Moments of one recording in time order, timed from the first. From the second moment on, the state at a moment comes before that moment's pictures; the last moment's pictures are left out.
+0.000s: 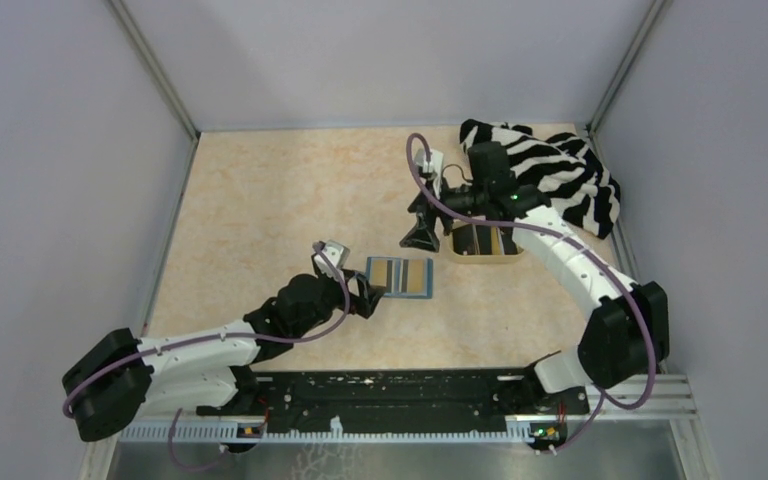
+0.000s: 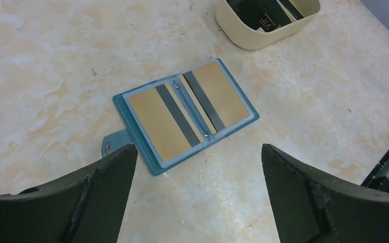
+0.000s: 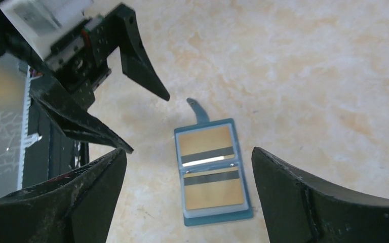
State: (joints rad) left arm -0.96 1.07 0.33 0.48 -0.27 -0.36; right arm 0.43 1.40 1.24 -0.46 -0.88 -0.38
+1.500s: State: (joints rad) left arm -0.65 1.49 0.47 0.53 0.14 -0.61; right arm 0.55 1.76 1.09 -0.39 -0.66 -0.49
